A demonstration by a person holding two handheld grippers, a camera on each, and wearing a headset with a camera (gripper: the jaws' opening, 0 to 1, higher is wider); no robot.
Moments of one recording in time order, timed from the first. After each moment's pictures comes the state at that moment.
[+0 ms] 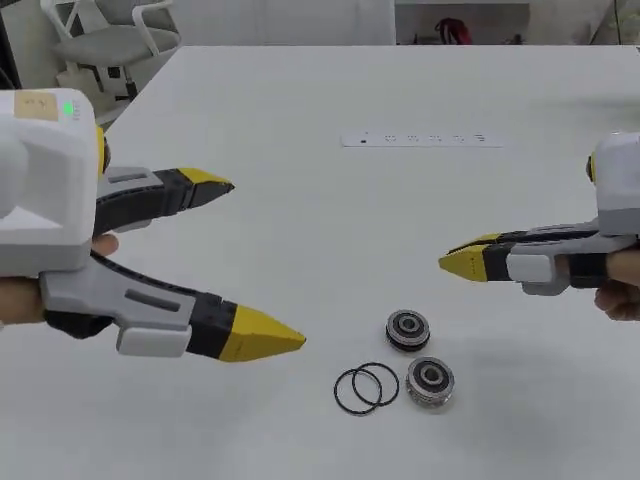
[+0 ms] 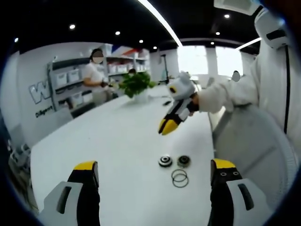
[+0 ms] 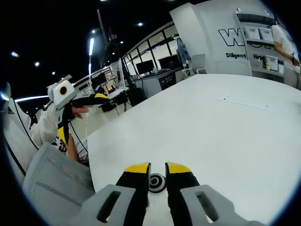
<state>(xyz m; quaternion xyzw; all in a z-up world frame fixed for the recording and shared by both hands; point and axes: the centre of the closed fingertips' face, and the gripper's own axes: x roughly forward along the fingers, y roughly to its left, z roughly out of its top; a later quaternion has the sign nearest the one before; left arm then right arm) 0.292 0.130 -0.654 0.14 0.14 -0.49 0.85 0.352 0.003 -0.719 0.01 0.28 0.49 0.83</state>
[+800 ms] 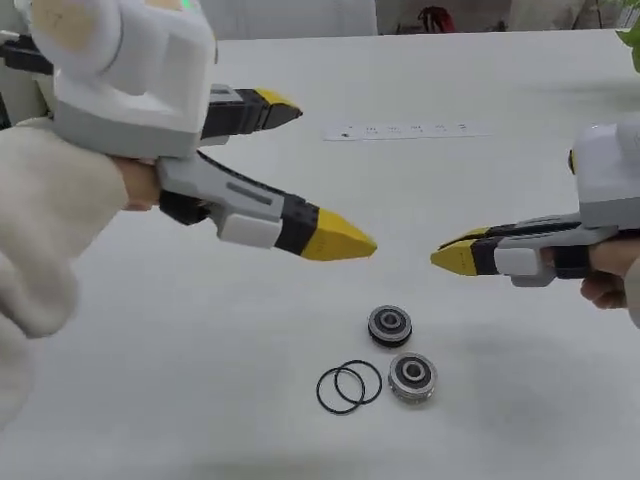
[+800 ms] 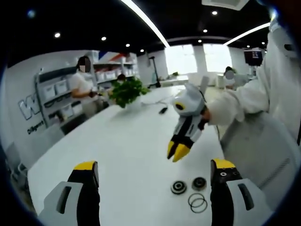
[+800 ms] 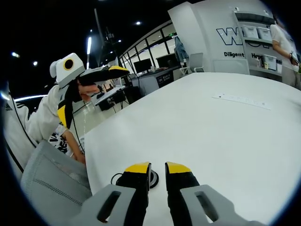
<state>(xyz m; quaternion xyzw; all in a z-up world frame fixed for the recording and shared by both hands) 0.357 0.052 -0.631 0.18 0.12 -0.53 0.82 0.362 -0.013 -0.730 0.01 0.29 0.48 0.83</state>
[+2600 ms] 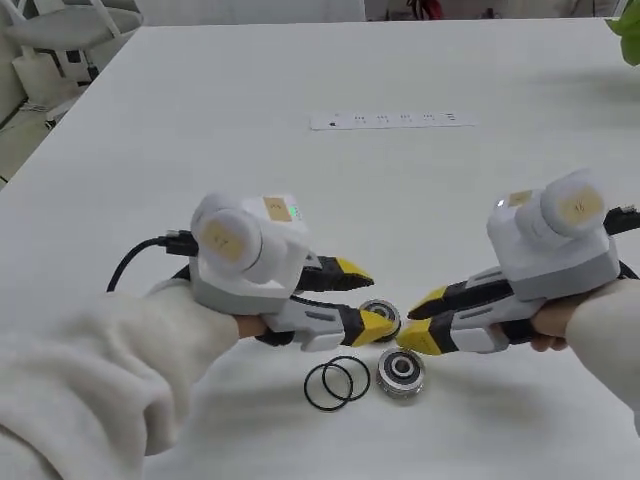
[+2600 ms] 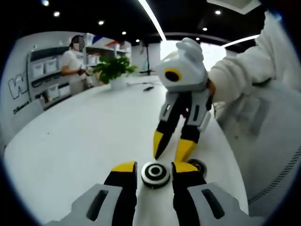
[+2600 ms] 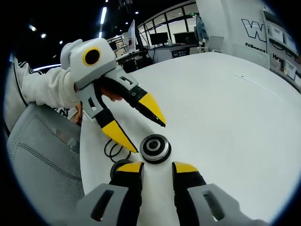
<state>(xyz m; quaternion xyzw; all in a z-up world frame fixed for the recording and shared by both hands) 0.336 0.013 -0.776 0.14 0.18 -0.56 0.80 0.325 0.004 -0.805 -0.10 0.35 0.52 0.77</state>
